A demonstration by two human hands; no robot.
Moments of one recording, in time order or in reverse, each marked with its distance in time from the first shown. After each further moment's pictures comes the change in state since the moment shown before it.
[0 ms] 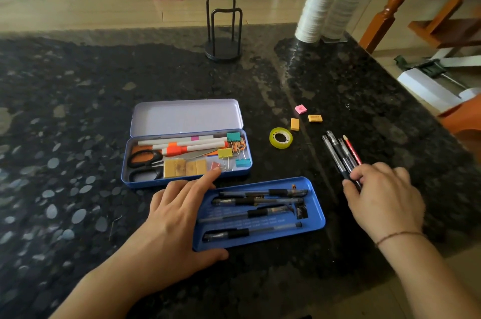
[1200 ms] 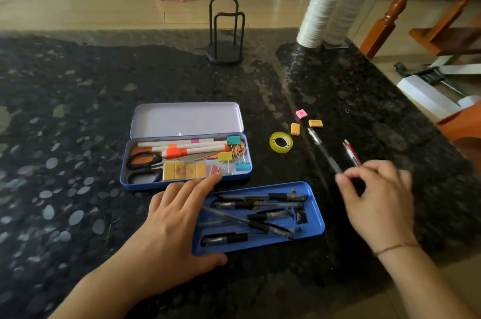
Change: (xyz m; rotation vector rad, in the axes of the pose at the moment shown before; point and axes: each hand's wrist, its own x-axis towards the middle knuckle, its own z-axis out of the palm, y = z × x) left_hand 0.003 0.002 -0.001 0.034 0.002 0.002; right_hand 0.002 0.001 0.010 0.250 0.112 -0.064
